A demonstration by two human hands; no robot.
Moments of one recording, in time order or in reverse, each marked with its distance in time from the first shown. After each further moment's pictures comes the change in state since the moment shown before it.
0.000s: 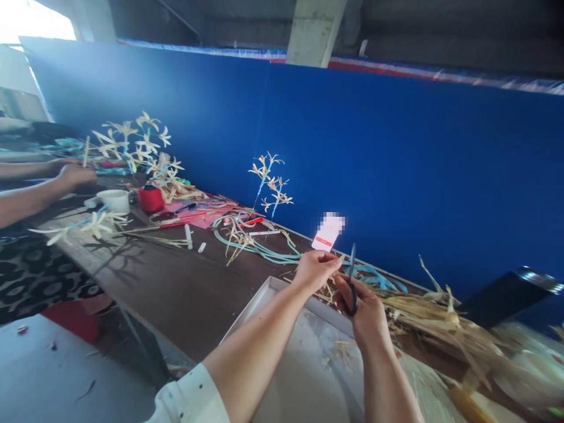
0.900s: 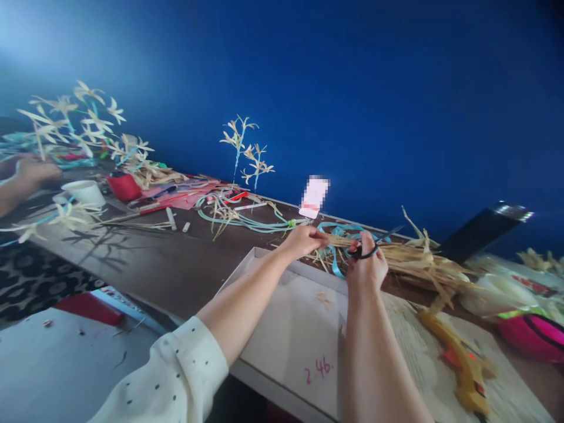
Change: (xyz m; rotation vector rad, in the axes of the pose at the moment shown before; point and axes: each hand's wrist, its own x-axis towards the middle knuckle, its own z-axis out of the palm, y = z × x) left_hand 0.002 -0.029 0.007 0.368 -0.287 0.019; right_hand 0.029 0.023 -0.035 0.382 0.602 -0.117
